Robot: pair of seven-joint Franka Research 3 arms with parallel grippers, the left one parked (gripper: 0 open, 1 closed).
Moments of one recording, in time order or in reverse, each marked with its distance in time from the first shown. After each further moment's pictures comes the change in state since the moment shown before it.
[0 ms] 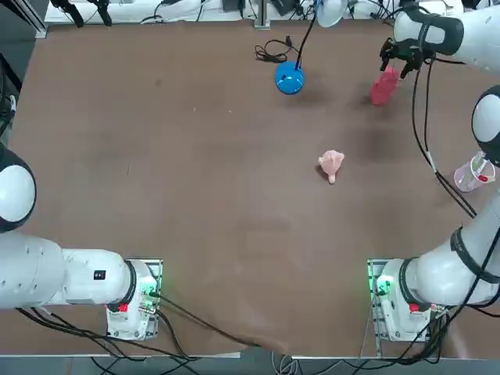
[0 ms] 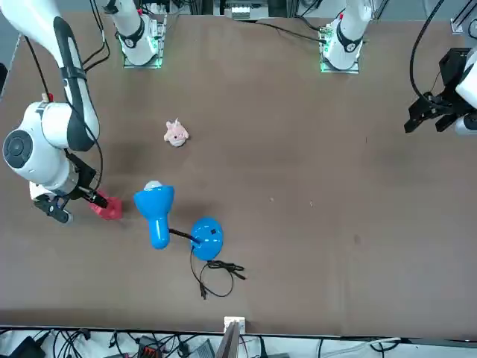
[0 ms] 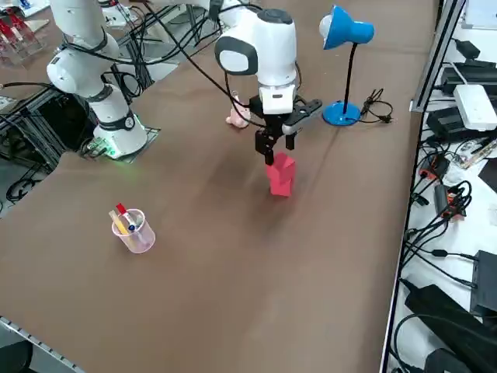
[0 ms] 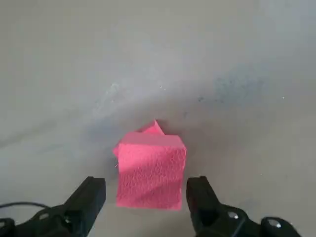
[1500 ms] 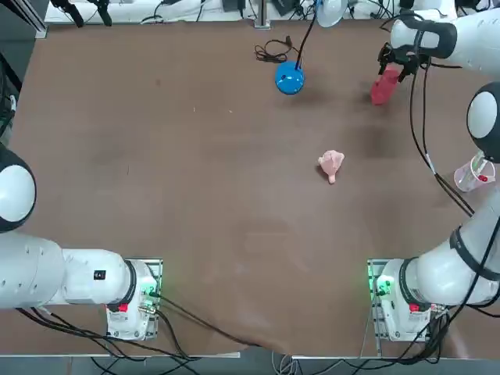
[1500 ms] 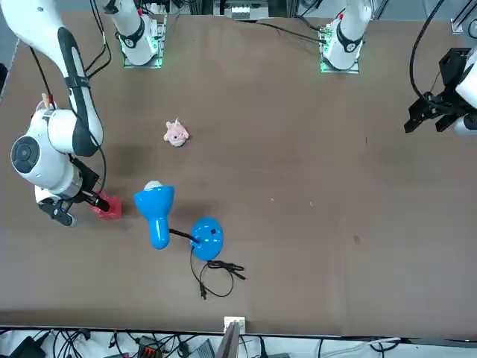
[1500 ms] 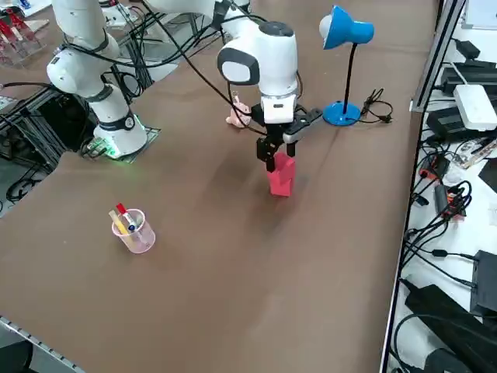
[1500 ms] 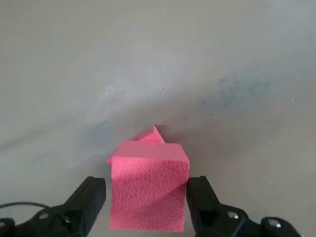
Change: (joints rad) arm -0.003 0.039 0.000 -0.001 0.000 0.044 0.008
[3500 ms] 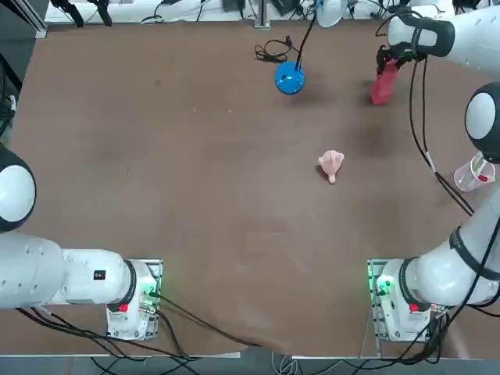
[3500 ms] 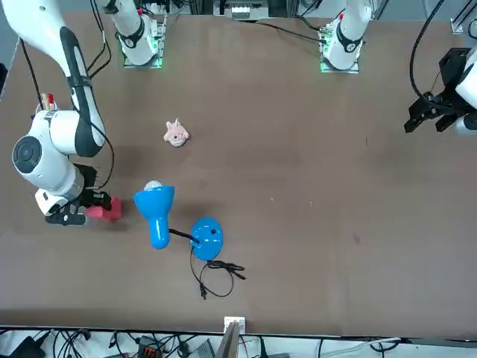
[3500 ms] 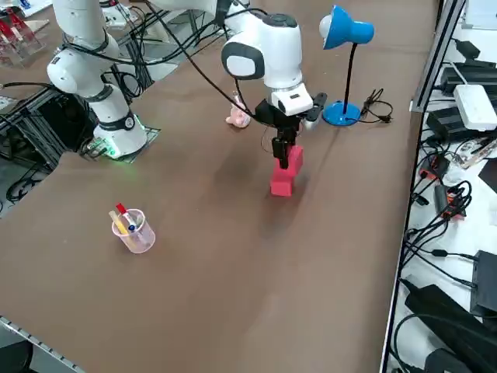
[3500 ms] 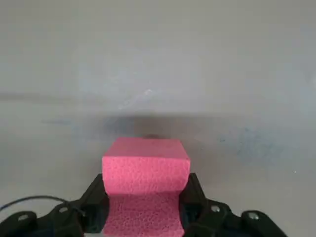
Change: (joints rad) arm 0.012 0.000 0.008 0.028 -0.007 0.008 -0.433
